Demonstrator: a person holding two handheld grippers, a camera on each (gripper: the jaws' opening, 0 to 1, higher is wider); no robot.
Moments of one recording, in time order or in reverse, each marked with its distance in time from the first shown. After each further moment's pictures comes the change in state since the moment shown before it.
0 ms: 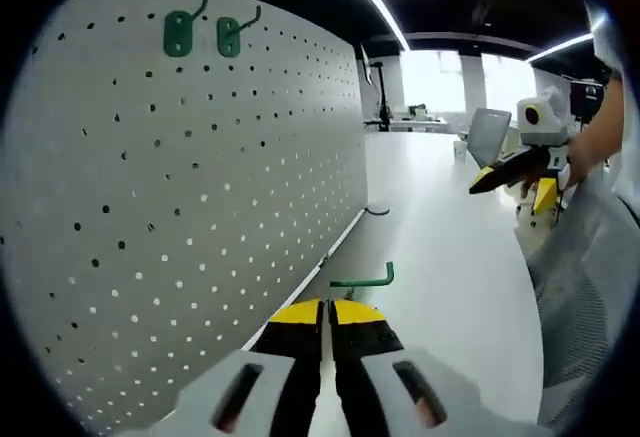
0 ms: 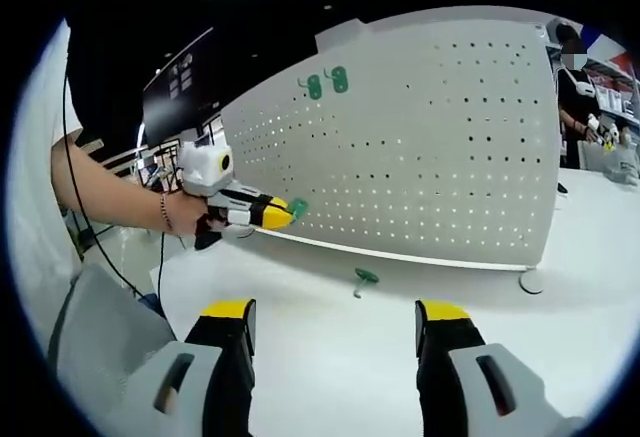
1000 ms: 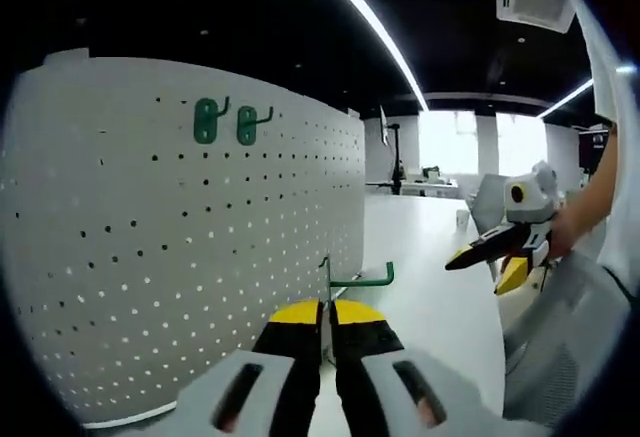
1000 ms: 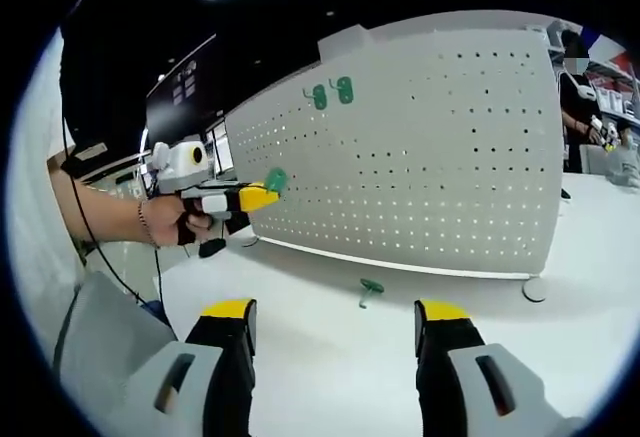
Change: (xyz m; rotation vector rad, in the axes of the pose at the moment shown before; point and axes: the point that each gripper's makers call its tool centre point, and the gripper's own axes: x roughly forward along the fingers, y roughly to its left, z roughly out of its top) left arm -0.039 -0.023 0.057 -0.128 -0.251 0.038; right arm -0.001 0.006 0.012 0.001 -0.029 0.012
